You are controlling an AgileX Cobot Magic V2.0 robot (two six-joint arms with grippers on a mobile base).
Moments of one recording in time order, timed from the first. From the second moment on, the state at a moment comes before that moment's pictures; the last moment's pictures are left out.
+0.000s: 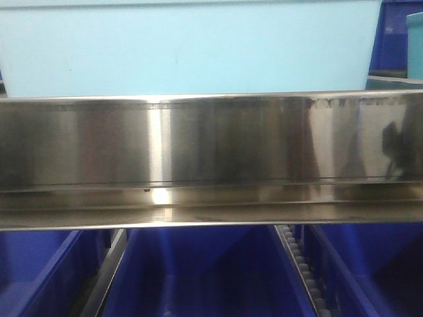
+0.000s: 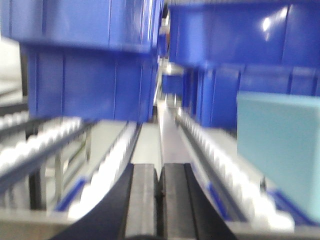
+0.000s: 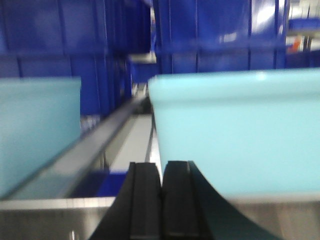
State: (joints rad) left arm -0.10 0.00 0.00 0.01 -0.08 -0.05; right arm 0.06 0.00 0.00 0.05 -0.02 0.04
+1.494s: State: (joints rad) left arm -0.38 1.11 -1.42 0.01 1.04 -0.06; right arm 0.45 1.14 -1.46 0.05 0.97 0.02
